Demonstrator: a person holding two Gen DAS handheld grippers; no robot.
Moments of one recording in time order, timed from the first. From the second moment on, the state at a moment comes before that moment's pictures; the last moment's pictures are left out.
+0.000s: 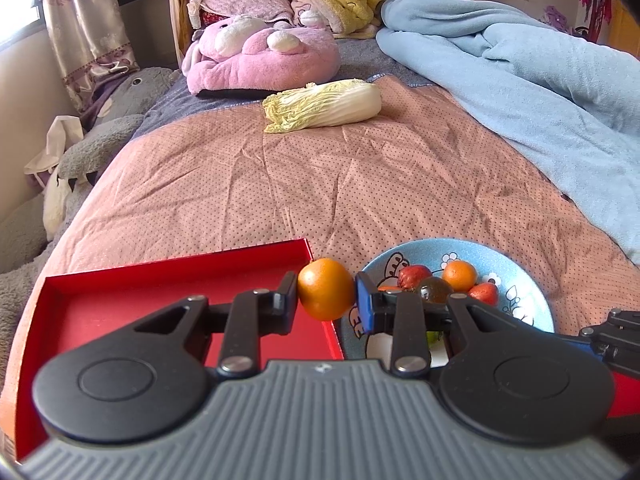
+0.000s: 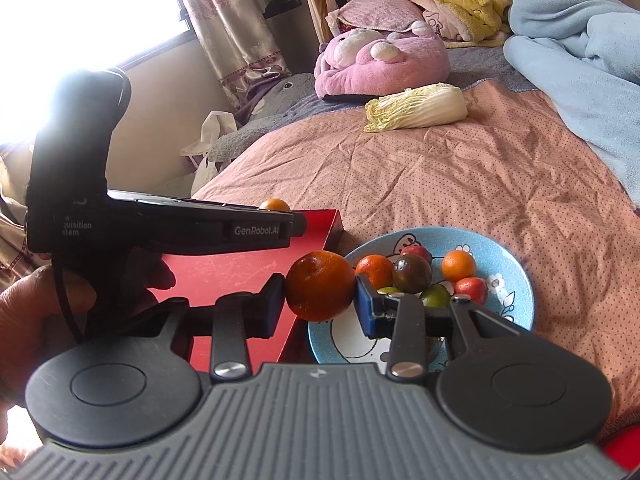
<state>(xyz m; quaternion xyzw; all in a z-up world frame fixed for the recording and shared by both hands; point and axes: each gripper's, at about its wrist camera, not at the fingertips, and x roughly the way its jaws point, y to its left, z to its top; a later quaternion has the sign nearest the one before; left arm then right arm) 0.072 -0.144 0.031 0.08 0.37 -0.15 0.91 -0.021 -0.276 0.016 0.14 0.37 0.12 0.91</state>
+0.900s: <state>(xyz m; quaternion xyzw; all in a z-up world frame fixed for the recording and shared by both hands) 0.074 -0.190 0.006 0.08 0.39 -0.21 0.89 -0.022 -0.308 -0.009 0.16 0.39 0.08 0.90</state>
